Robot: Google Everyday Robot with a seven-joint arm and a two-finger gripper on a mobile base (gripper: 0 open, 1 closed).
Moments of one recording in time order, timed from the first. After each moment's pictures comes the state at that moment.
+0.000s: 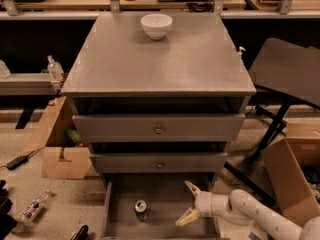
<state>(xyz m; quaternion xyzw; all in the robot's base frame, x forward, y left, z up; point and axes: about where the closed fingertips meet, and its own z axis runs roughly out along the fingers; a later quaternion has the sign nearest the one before) 0.527 -0.106 0.284 -0.48 0.69 0.33 0.44</state>
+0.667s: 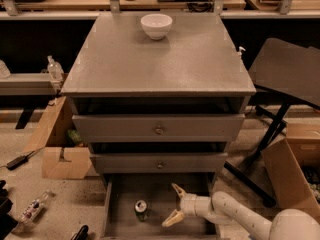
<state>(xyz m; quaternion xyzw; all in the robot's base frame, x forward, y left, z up) 0.544 -0.050 0.224 -0.50 0.67 0.33 0.44</state>
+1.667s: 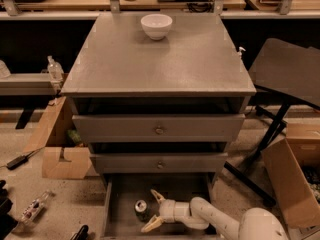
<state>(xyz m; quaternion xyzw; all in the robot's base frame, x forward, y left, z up) 0.536 0.052 0.181 -0.48 0.63 0.40 0.46</state>
